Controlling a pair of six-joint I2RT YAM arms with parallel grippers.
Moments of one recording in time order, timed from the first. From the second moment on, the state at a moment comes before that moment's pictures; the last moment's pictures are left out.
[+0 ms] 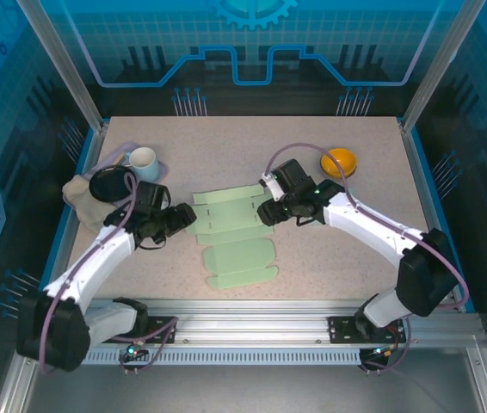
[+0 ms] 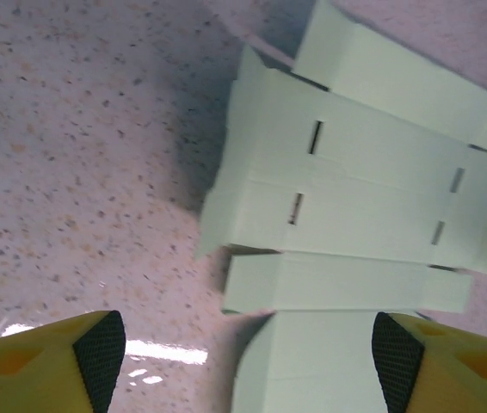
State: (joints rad) left arm -0.20 1.18 0.76 -0.63 0.16 -0.76; right arm 0.65 1.52 1.18 -0.65 -0.03 0.09
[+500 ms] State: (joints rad) left arm -0.19 1.58 0.86 -0.40 0.21 -0.61; right arm 0.63 1.65 1.26 -0.65 -0.23 -0.14
